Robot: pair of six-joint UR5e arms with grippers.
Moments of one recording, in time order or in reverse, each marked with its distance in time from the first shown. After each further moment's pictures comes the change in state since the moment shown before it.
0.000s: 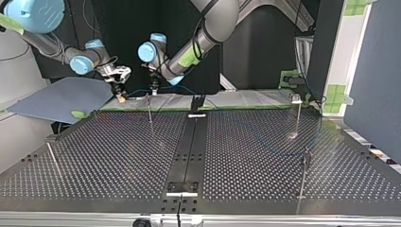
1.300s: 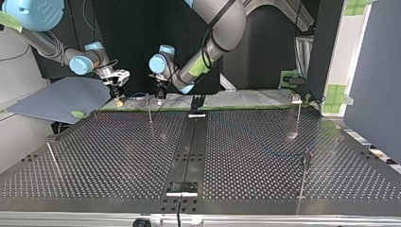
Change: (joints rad) left arm 0.086 -0.012 0.000 0.065 0.132 -0.011; right arm 0.009 -0.019 0.002 -0.071 0.002 0.103
